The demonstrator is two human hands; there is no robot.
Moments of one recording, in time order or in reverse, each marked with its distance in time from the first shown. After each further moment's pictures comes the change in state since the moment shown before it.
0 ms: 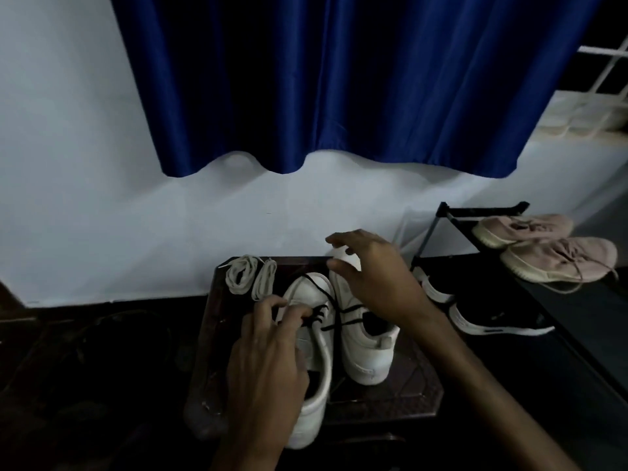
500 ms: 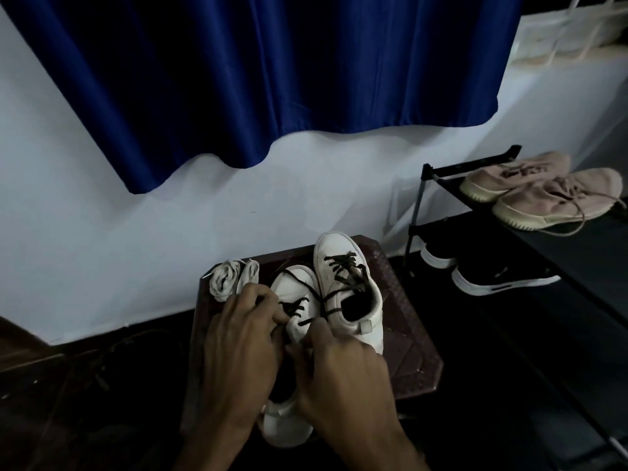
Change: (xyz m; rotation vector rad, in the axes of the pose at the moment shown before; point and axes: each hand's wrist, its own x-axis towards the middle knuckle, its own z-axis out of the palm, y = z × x) left_hand 0.027 0.000 -0.002 0.074 -0.015 0.185; right_hand -0.108 -0.060 0.035 -0.123 0.110 0.273
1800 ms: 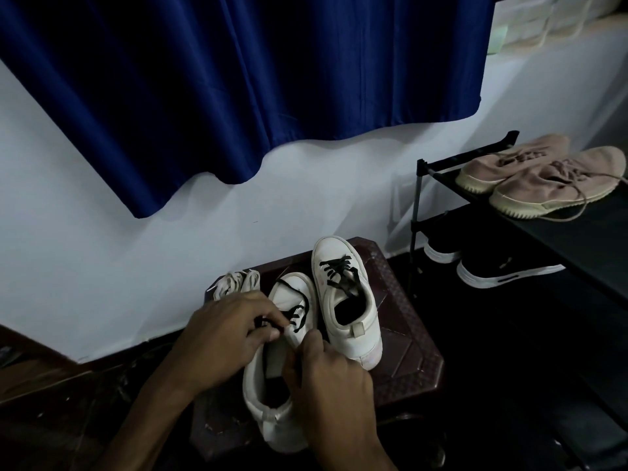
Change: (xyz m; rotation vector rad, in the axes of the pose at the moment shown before) left_hand 0.038 -0.008 -0.040 0.043 -0.473 0.163; right_hand 0.001 0.003 0.042 -0.083 0.385 0.104
